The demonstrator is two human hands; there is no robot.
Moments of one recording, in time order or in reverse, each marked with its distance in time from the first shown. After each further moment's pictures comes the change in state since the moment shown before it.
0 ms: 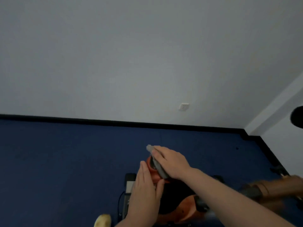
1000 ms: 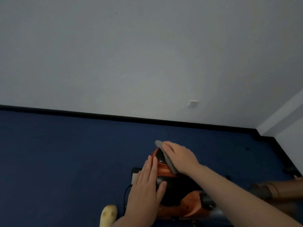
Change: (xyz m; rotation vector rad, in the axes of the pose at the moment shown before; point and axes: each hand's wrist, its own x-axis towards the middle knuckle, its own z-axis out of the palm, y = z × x) left_hand -0.017 -0.019 -0.001 0.185 0.023 0.197; right_hand 0.001 0.013 0.003 -0.045 0.023 -0.033
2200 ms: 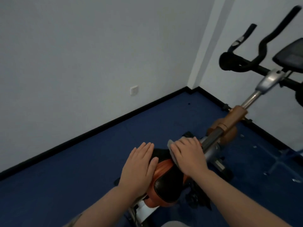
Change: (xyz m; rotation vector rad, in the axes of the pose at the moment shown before) left_hand 0.117 -0.020 -0.034 0.087 -0.325 0.667; right_hand -0.077 -0.007 0.006 -0.315 0.395 0.654
